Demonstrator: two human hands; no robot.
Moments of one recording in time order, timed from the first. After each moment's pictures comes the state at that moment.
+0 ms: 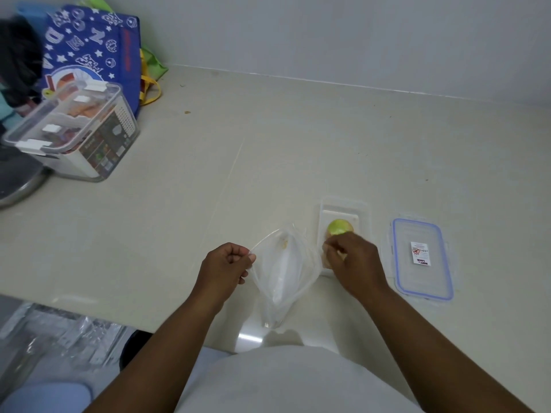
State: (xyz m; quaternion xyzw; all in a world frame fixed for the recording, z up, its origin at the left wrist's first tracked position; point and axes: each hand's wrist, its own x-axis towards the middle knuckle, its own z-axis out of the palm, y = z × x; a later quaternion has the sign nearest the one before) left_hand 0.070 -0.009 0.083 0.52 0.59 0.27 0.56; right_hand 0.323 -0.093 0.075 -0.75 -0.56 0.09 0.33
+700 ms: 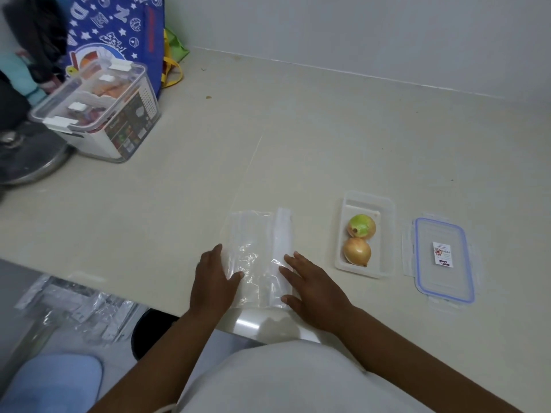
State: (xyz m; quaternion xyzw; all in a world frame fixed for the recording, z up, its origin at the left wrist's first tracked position) left_hand 0.006 -0.022 0.032 0.67 0.67 0.15 0.30; right_hand 0.228 -0.102 0.023 -0.61 -0.77 0.17 0.10
